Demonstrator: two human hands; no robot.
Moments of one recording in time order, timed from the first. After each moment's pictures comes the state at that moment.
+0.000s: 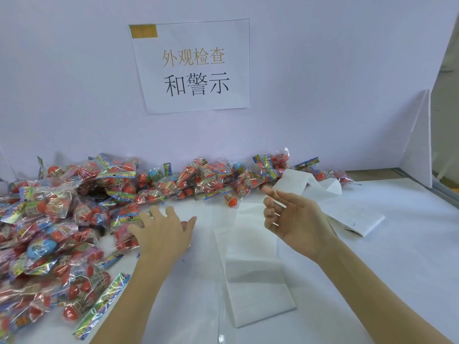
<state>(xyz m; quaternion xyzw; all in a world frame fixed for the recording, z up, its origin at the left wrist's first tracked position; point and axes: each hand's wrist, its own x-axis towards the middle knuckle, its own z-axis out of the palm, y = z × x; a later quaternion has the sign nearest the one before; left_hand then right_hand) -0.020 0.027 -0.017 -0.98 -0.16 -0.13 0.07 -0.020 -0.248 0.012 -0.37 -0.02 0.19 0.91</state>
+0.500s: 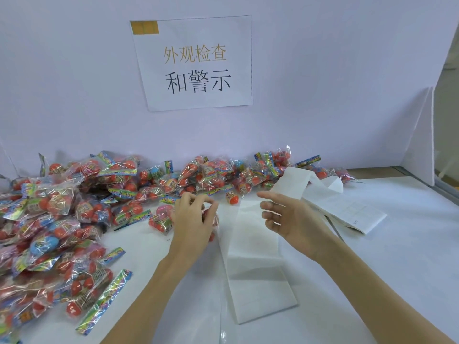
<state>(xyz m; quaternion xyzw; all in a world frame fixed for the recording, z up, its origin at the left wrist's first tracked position) -0.017 -0.010 -0.017 -0.90 0.04 -0.26 -0.36 -0.022 -0.243 0.007 -0.53 -0.02 0.14 0.84</state>
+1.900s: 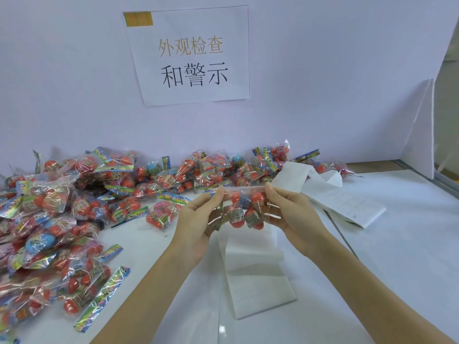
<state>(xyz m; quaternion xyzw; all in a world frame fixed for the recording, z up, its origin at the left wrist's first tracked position) -0.033 -0.033 0.009 -0.57 -0.05 0.02 -0.82 -0.028 -0.226 0.011 -0.61 0.00 0.04 0.79</state>
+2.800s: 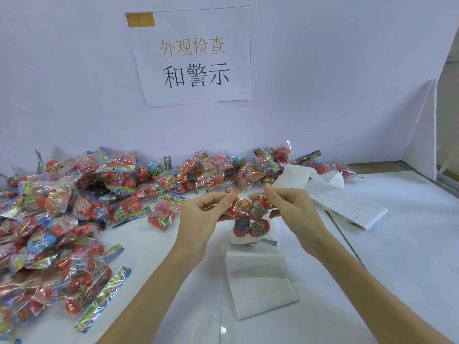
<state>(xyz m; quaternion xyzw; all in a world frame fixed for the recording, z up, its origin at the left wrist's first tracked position) -0.032 -0.035 0.006 -0.66 0.03 -0.08 -0.75 -0.029 -0.231 0.011 -0.74 -0.10 -0.05 0.67</state>
